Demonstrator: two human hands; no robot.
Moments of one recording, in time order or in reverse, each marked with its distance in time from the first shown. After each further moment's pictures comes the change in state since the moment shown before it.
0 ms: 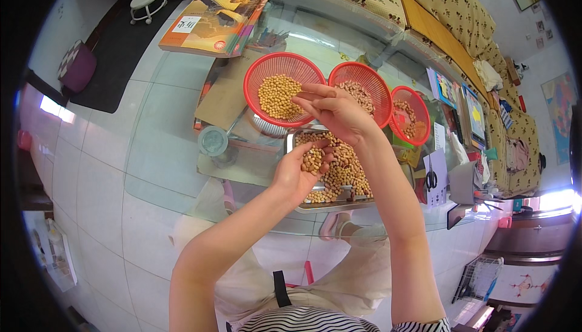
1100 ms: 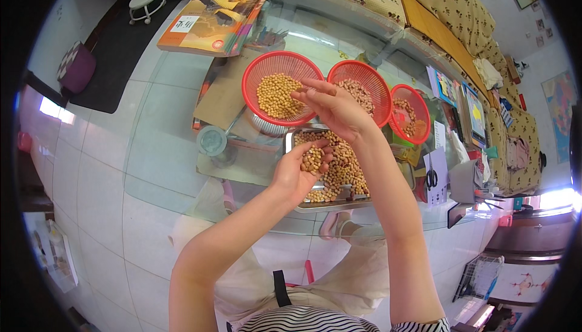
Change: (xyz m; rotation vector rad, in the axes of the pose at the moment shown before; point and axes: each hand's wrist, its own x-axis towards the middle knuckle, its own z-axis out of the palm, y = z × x) left_hand 0.002 -0.002 -0.003 -0.008 -0.003 -0.015; right_hand 0.007 0.006 -0.011 -0.082 0.018 -0.005
